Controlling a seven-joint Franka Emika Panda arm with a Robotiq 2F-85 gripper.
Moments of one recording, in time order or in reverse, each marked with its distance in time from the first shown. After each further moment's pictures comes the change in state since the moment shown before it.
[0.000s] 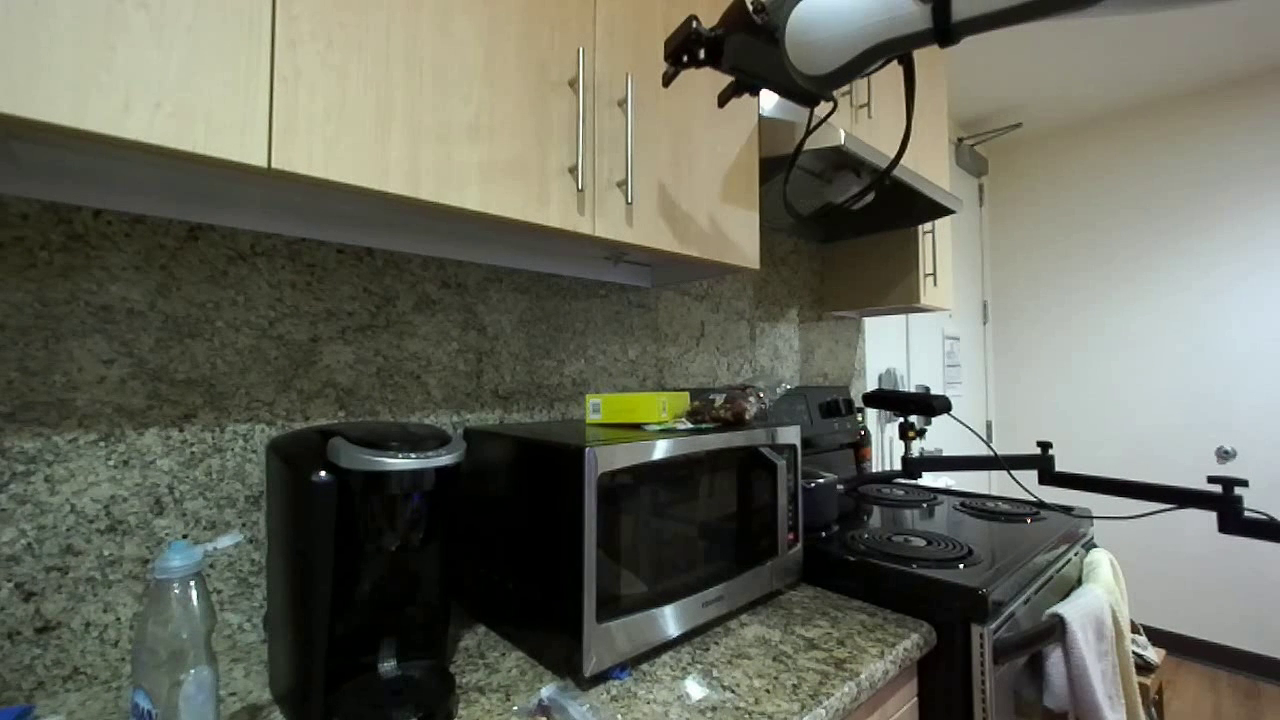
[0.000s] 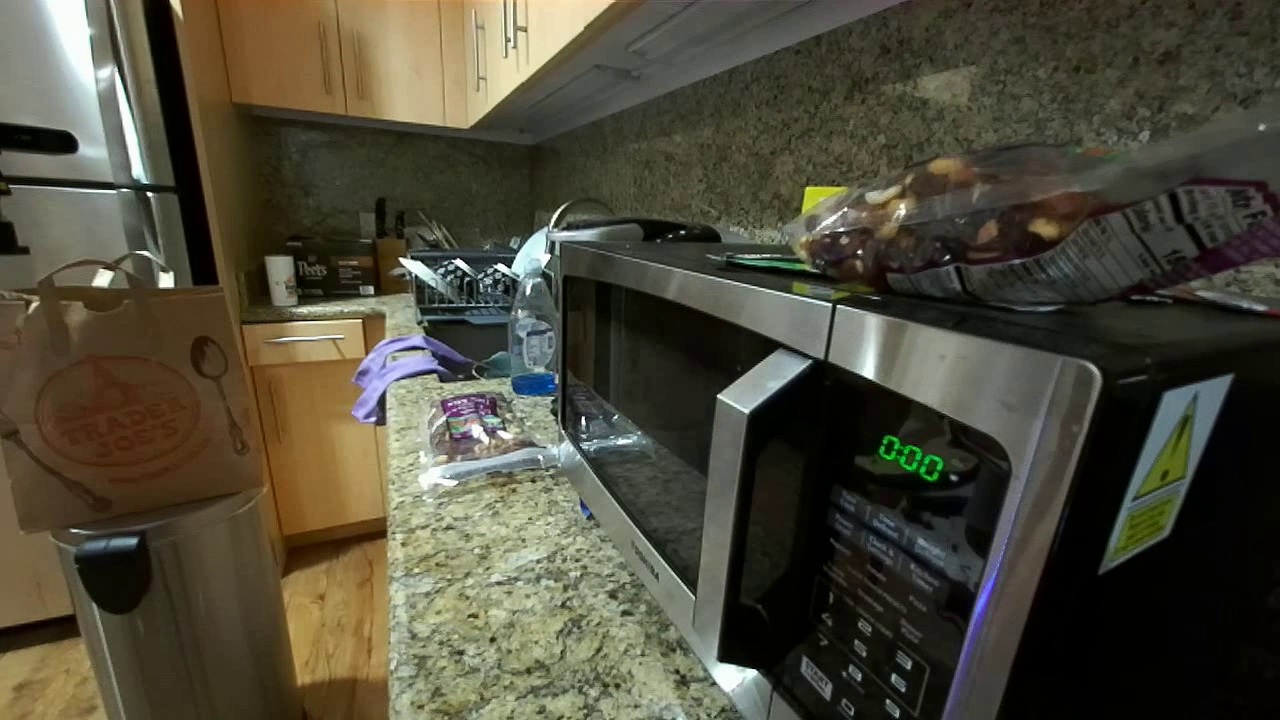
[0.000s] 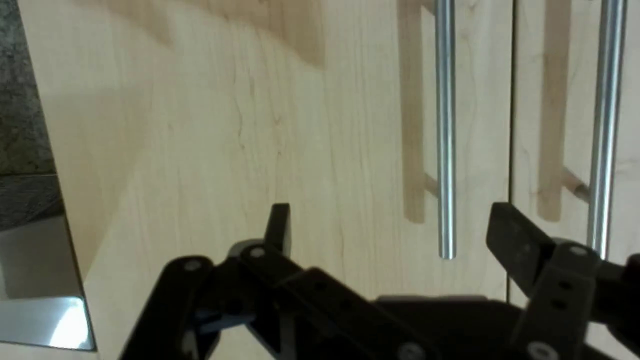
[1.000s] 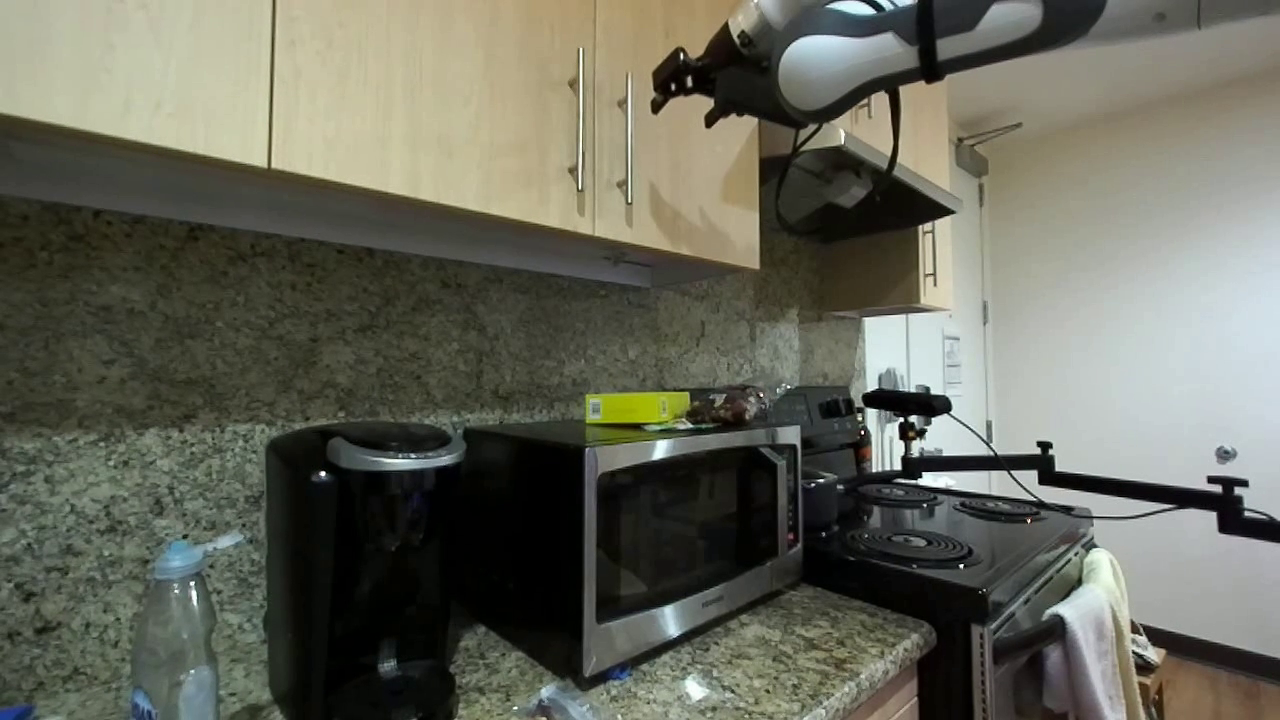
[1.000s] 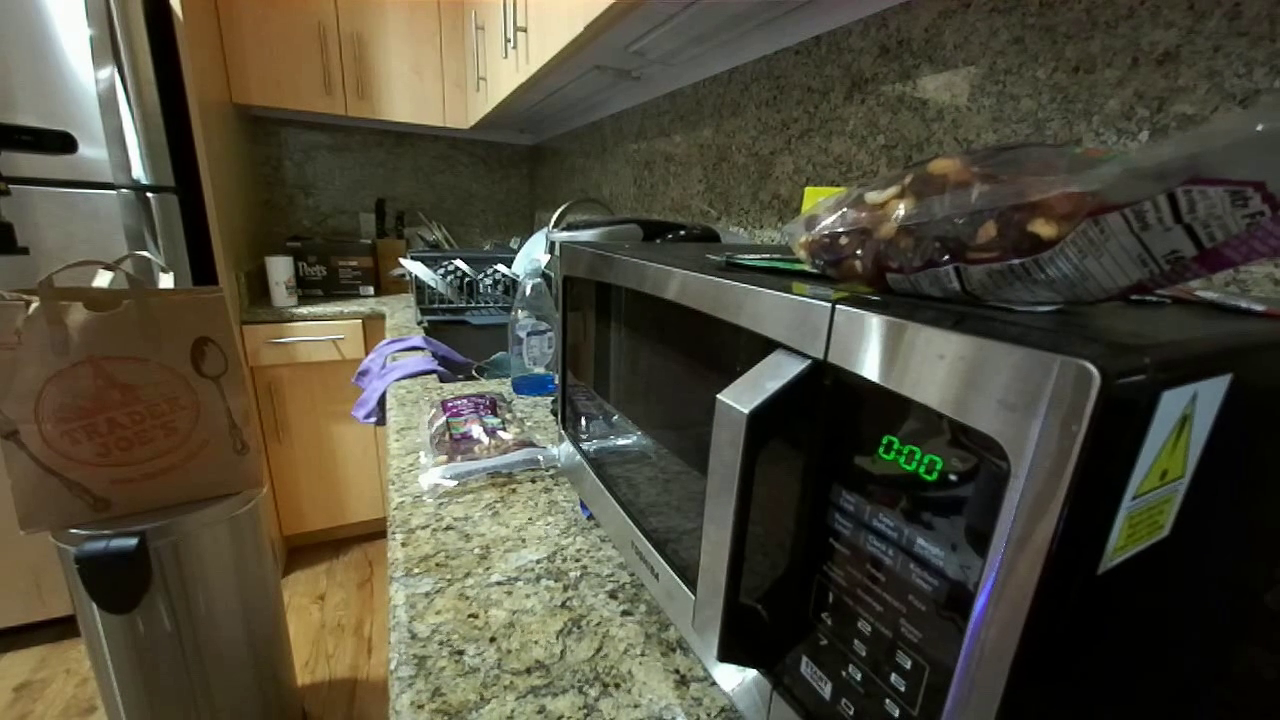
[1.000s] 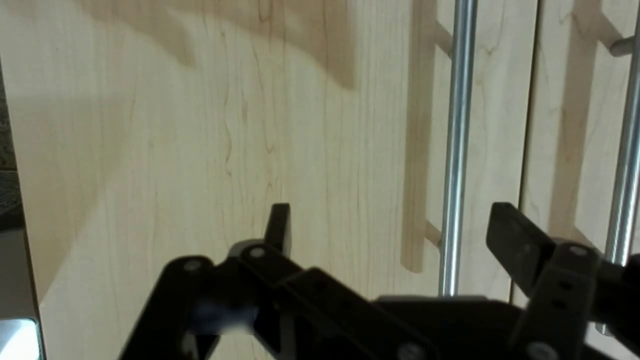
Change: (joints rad) arm 0.172 0.092 -0.123 0.025 -0.153 0.002 -0.001
